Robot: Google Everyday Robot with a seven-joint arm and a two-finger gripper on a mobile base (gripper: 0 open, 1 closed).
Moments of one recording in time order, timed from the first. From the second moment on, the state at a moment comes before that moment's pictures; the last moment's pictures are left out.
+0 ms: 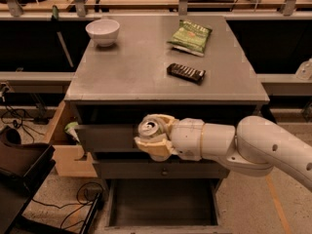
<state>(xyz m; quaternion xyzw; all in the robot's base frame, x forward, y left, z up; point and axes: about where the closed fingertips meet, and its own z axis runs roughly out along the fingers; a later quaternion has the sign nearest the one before) 0.469 0.029 0.809 -0.47 0.62 0.35 0.52</state>
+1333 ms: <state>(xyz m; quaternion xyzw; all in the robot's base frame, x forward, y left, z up) 0.437 -0.053 0.651 -0.43 0.63 0.39 0.52</state>
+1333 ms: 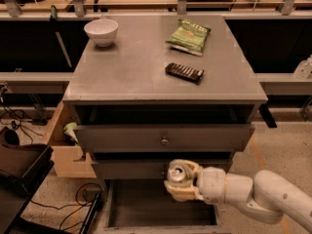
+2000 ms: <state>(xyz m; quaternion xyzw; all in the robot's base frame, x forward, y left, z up) 0.379 -0.094 0.498 -0.40 0.59 0.54 0.44</state>
